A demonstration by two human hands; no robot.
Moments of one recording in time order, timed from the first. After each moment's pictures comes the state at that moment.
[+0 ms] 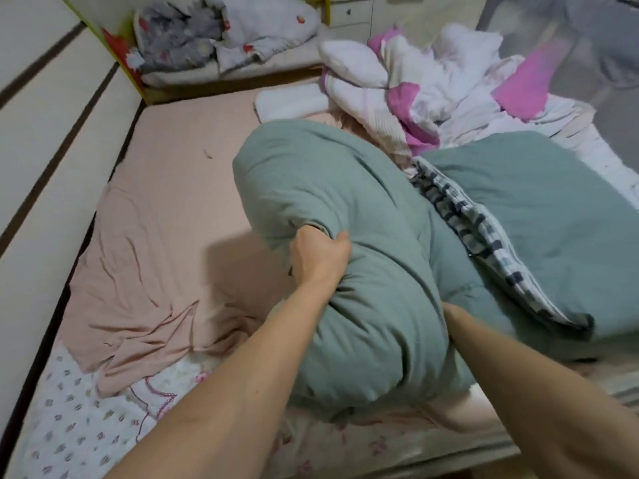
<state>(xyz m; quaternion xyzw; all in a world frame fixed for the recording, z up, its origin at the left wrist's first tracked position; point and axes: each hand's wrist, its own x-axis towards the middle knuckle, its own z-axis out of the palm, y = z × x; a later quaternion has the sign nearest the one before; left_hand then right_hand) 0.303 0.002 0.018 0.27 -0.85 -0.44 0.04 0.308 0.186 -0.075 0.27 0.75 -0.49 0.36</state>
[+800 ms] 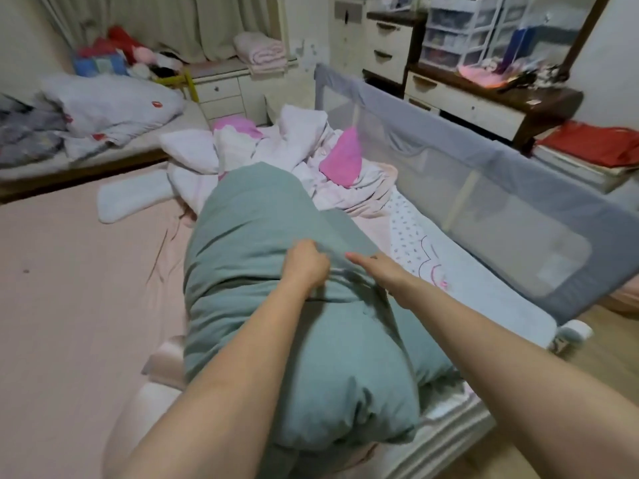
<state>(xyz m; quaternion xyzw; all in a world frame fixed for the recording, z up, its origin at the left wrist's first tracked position) 0.114 0.479 0.095 0.02 -0.95 -0.30 -0.13 0.153 0.626 0.089 0.20 0.77 -0.59 0.16</state>
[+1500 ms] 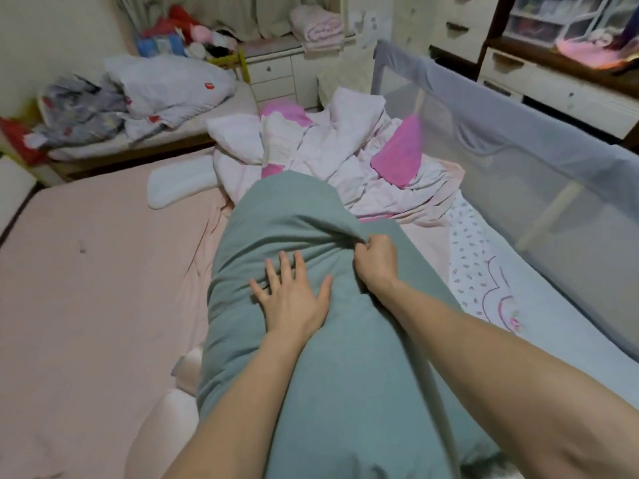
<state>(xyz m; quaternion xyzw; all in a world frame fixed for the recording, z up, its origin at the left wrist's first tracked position) 0.065 0.407 0.042 0.09 -0.99 -0.11 -0.06 0.001 0.541 0.041 0.15 0.88 -0.44 -0.06</state>
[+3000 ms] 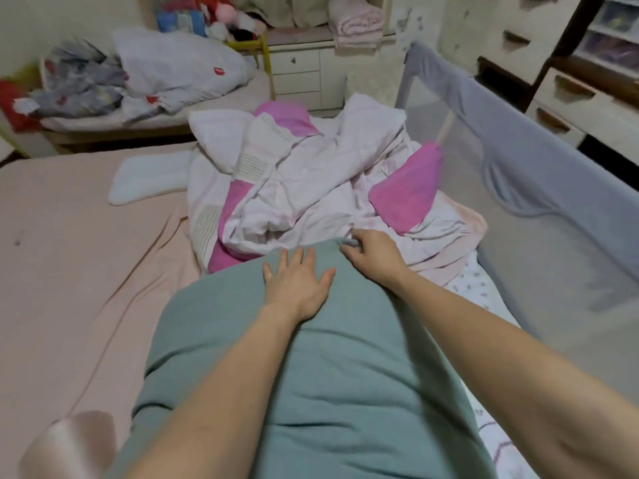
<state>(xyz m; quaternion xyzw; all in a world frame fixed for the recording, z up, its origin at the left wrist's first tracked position) -0.227 0.544 -0.012 0.07 -0.99 -0.12 -0.08 -0.311 0.693 -0.027 -0.16 0.94 -0.30 0.01</state>
